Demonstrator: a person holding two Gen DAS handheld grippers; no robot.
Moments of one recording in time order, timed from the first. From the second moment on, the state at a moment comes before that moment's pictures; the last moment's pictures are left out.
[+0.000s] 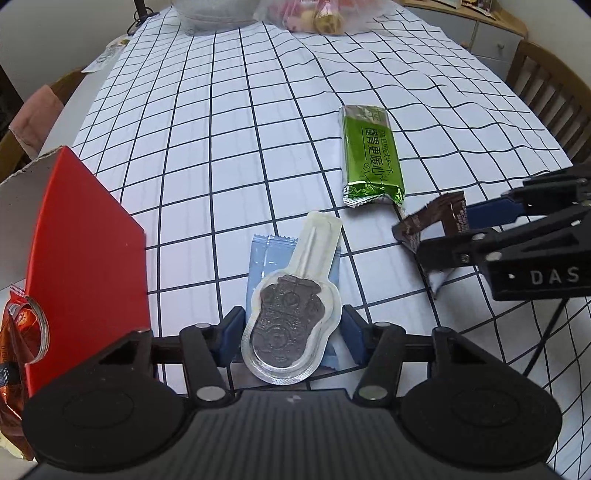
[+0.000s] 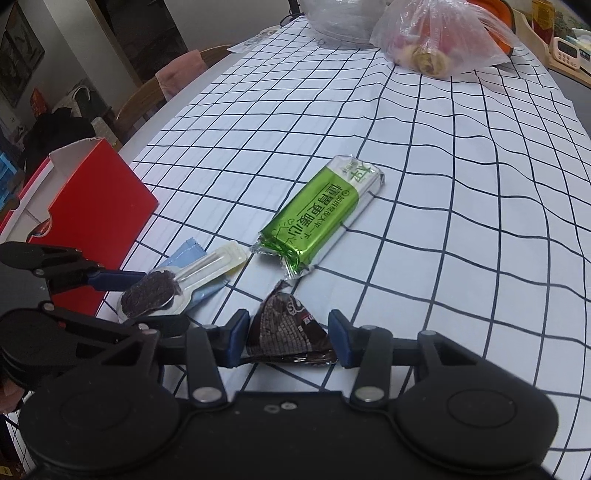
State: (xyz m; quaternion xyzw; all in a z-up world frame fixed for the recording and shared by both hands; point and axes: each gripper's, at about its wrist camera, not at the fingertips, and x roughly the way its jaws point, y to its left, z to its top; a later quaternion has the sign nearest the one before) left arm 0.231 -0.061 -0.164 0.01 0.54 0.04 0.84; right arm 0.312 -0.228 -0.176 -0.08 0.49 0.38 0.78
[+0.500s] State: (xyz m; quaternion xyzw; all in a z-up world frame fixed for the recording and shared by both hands) left arm 0.206 -0.059 -0.141 -0.04 0.52 0.06 0.85; right arm 0.279 -0.256 -0.146 -0.04 0.49 0.37 0.79
